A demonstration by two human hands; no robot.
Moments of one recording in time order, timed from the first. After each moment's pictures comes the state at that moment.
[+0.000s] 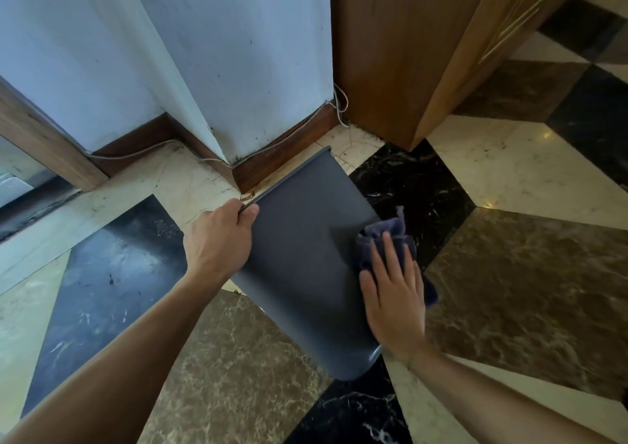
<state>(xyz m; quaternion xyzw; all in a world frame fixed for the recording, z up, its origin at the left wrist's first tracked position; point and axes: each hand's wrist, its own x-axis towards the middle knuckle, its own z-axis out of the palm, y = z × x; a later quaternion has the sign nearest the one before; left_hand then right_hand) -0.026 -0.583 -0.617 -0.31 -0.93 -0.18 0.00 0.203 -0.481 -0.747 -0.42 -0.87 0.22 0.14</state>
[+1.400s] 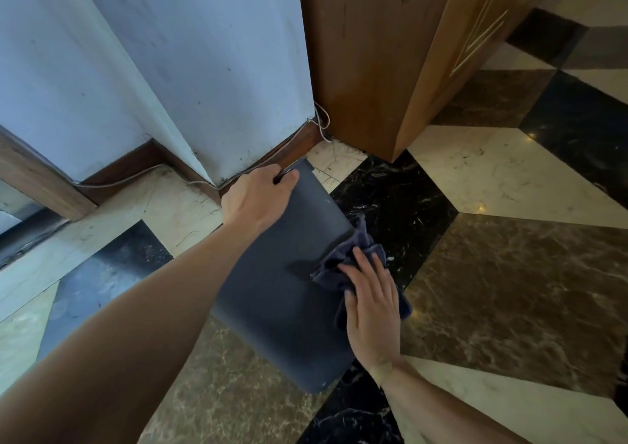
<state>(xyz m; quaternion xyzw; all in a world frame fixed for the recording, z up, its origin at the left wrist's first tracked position) -0.019 -0.480 -0.587 -0.38 -0.90 -0.21 -0.04 0.195 -0.496 -0.737 -0.38 -0.84 0.23 0.30</state>
